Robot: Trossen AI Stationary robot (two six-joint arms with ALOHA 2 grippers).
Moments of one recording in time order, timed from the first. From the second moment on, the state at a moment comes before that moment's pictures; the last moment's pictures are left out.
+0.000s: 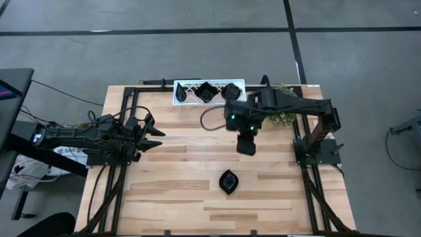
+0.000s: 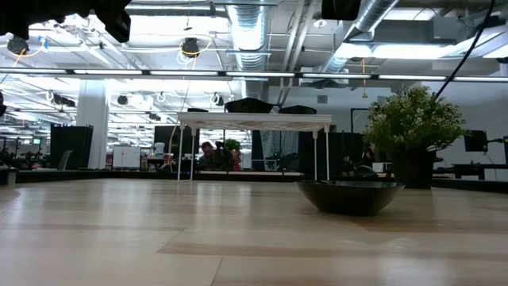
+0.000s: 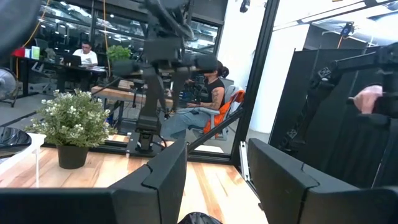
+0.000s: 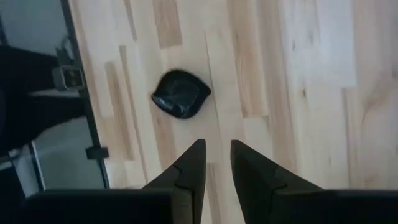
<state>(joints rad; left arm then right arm) -0.01 0.57 0.30 0.30 0.19 -0.19 -0.01 1.70 1.96 -1.53 -0.23 0.19</state>
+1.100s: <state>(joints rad) -0.01 0.57 0.30 0.30 0.19 -0.20 0.32 1.48 1.15 -0.96 -0.20 0.72</state>
